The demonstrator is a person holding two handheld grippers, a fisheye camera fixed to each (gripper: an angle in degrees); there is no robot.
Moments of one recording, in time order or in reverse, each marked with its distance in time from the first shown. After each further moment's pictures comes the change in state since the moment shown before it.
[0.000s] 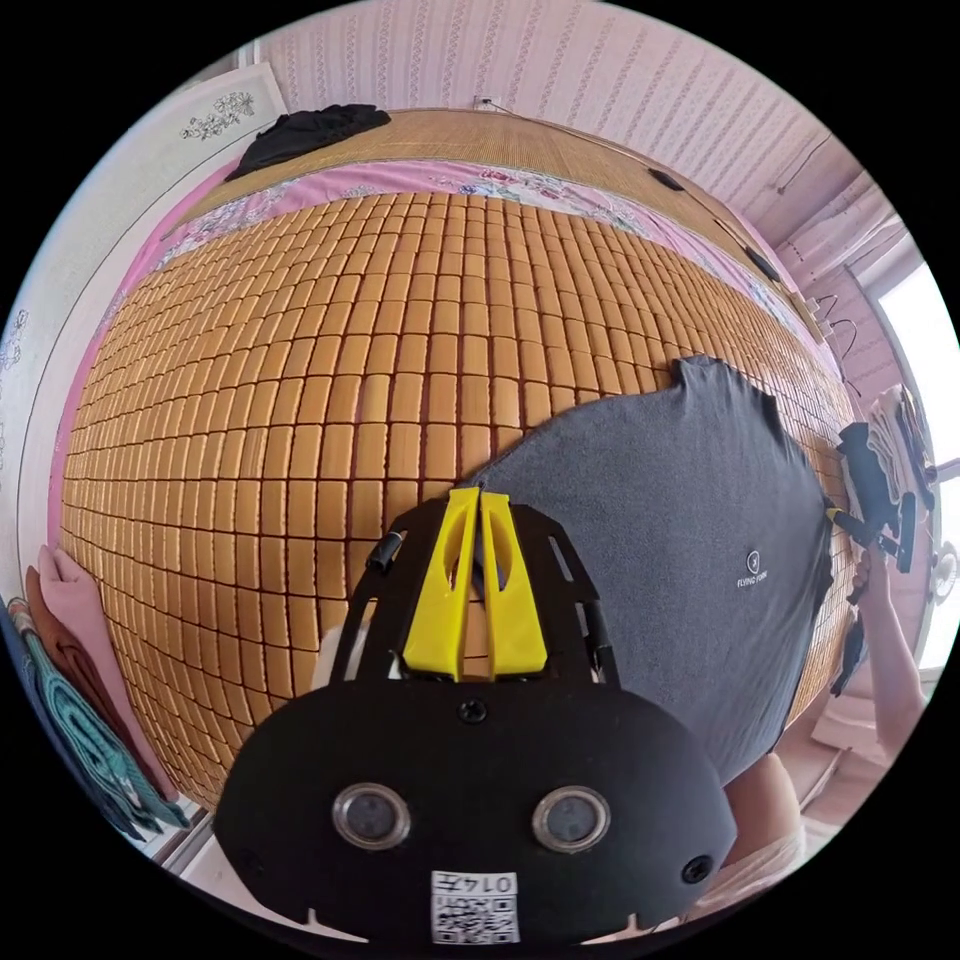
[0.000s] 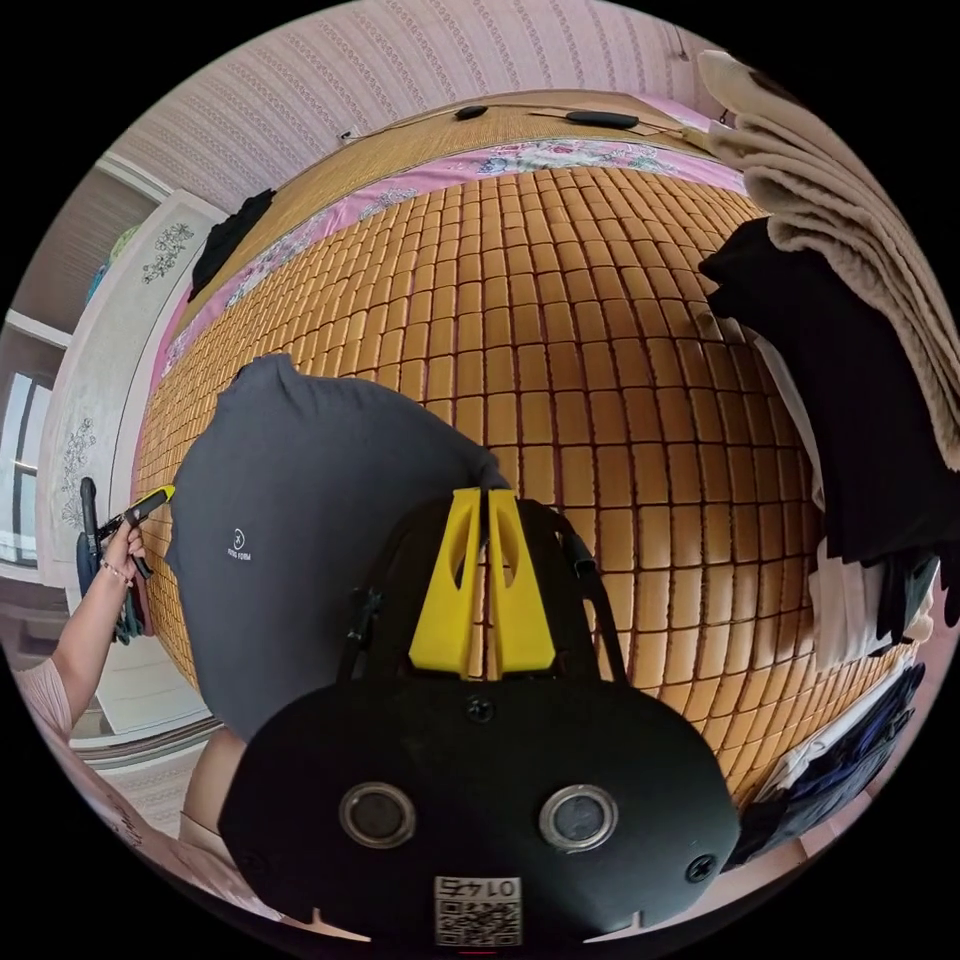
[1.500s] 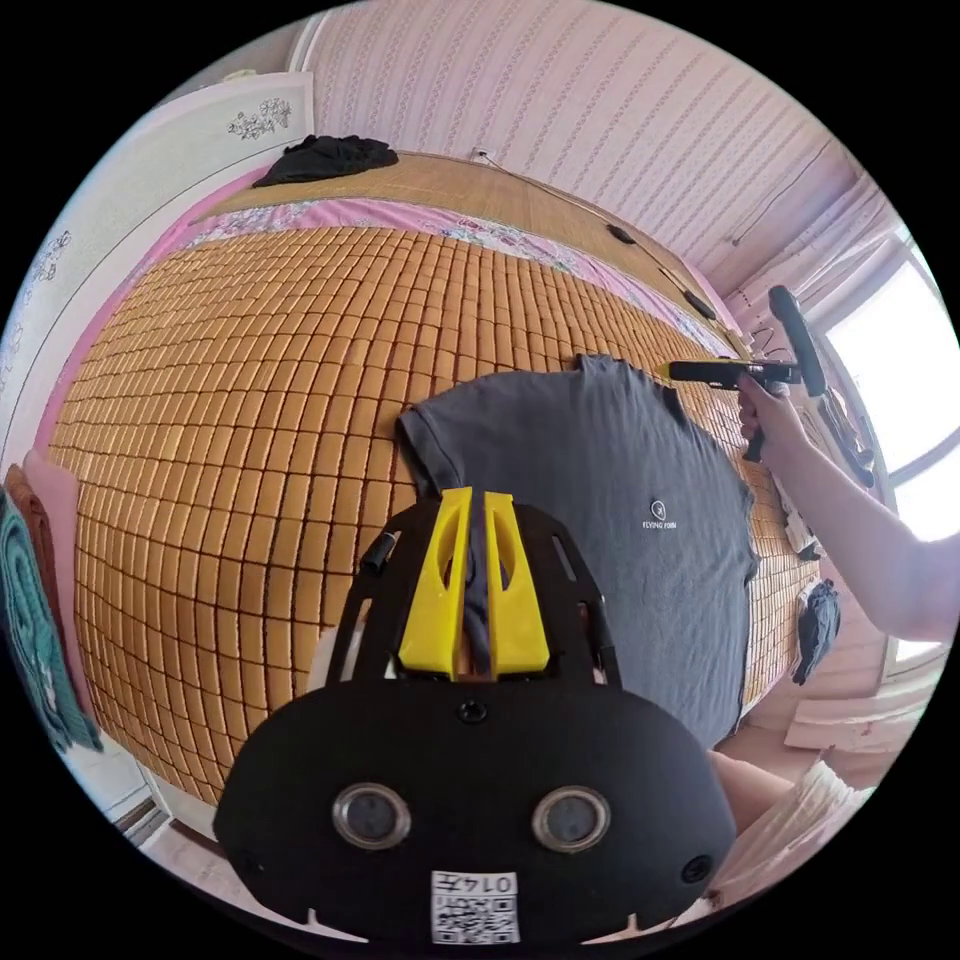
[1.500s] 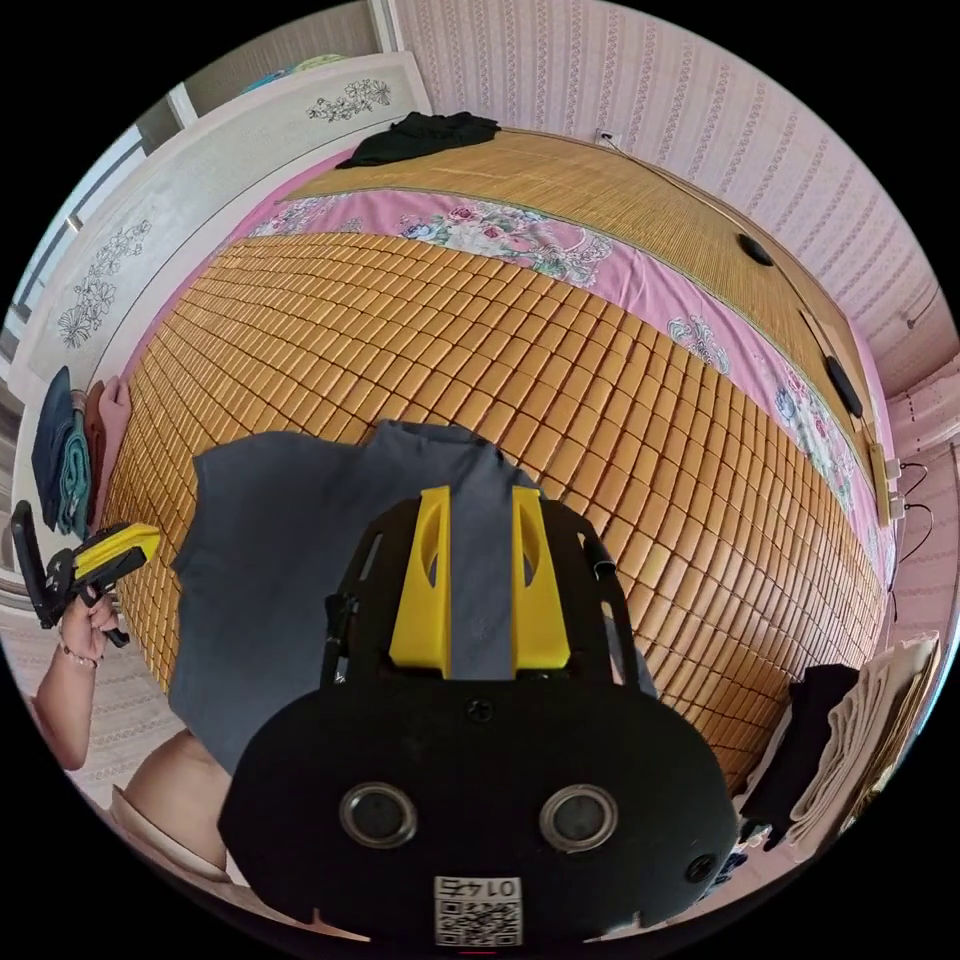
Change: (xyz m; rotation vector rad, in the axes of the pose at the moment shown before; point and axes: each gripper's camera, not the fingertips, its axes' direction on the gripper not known) left arm 0.060 -0.008 -0.068 0.164 0.157 -0.005; right arm -0.320 -0.186 -0.010 -0.002 0.153 -0.528
